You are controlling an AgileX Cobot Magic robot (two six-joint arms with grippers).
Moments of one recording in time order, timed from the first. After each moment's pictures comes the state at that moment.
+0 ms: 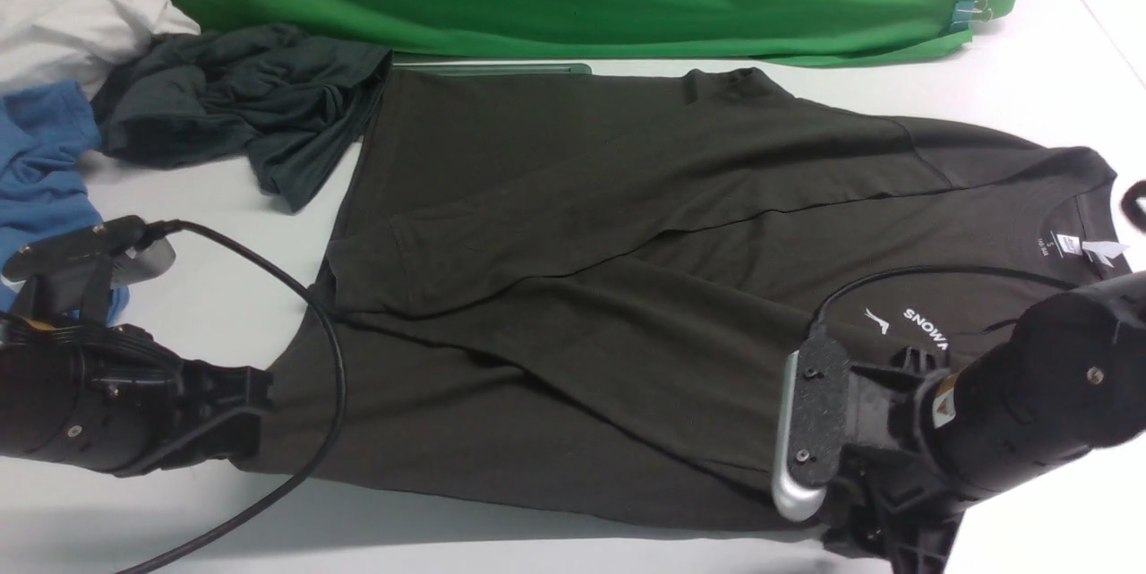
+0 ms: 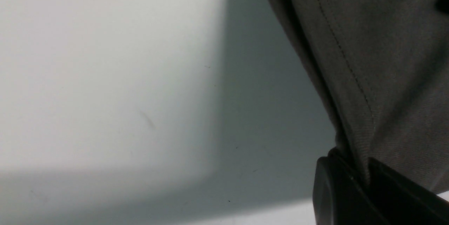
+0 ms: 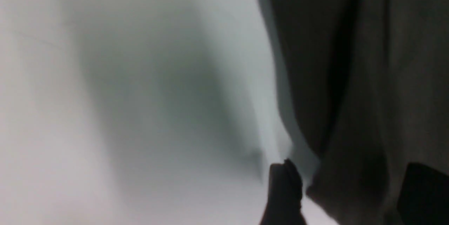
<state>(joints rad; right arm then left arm) 0.55 1.55 -0.71 0.21 0.55 -0.95 0.09 1.21 -0.63 -0.44 0.73 0.28</state>
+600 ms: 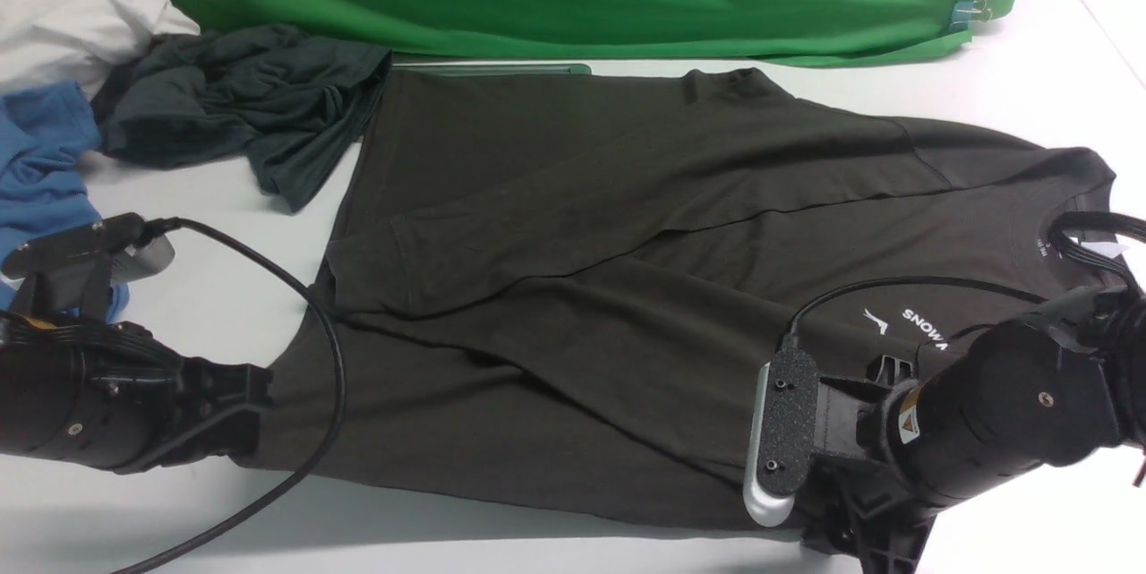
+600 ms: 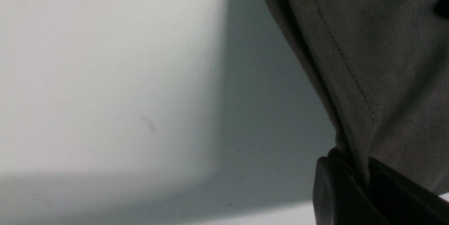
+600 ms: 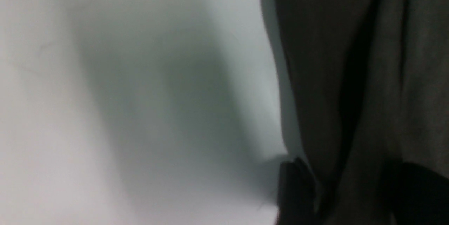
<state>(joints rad) 0.58 1.63 -0.72 0.13 0.51 -0.83 0.09 1.21 -0.63 -0.44 0.72 0.28</state>
